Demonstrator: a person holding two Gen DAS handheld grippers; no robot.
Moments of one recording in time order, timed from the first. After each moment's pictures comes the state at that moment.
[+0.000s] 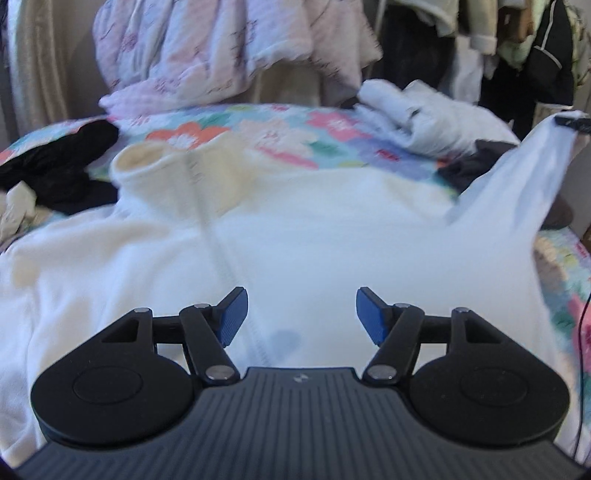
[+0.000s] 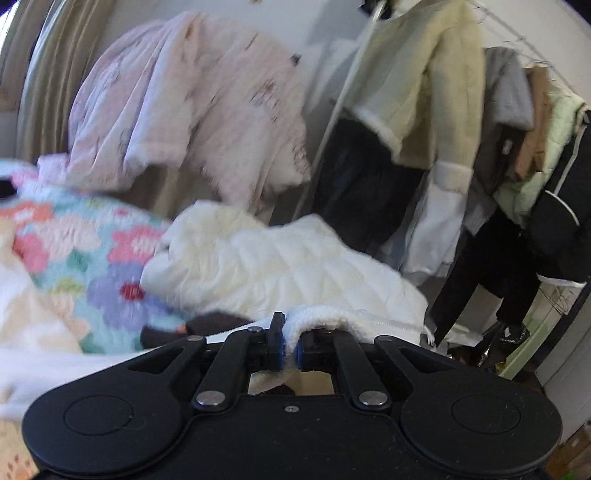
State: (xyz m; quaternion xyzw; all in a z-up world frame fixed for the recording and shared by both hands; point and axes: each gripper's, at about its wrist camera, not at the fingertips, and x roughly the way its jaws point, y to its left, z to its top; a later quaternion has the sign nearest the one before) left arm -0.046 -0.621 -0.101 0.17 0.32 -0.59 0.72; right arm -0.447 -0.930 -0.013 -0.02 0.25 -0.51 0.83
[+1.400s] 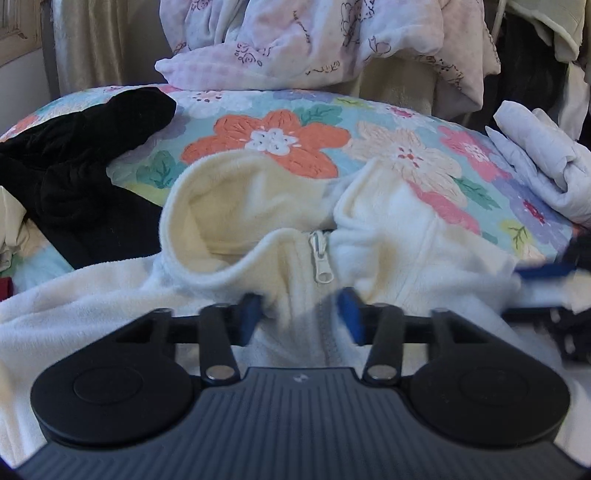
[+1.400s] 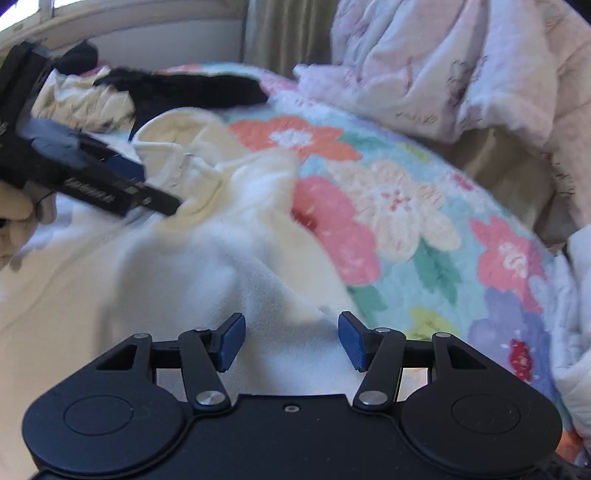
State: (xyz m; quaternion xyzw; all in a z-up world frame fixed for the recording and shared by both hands) left arm 0.087 -0.761 -0.157 0.15 0.36 -0.50 0.78; right arm -0.090 -0.877 -0.152 -0.02 0.42 -0.13 0.90
